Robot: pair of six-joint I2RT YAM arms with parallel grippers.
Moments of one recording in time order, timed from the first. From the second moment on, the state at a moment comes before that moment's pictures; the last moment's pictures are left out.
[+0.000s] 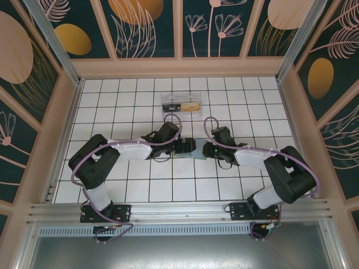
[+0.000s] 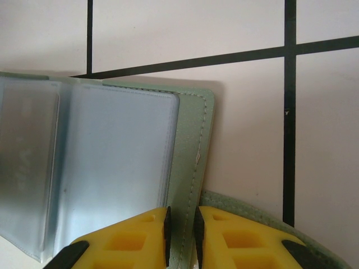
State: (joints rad) left arm -0.79 1.77 0.89 0.07 0.20 -0.81; right arm 0.55 1.48 0.55 -0.01 -0.11 0.61
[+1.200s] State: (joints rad) left arm -0.80 1.74 0.90 0.06 0.17 -0.80; right arm 0.55 1.48 0.55 0.00 -0.11 0.63
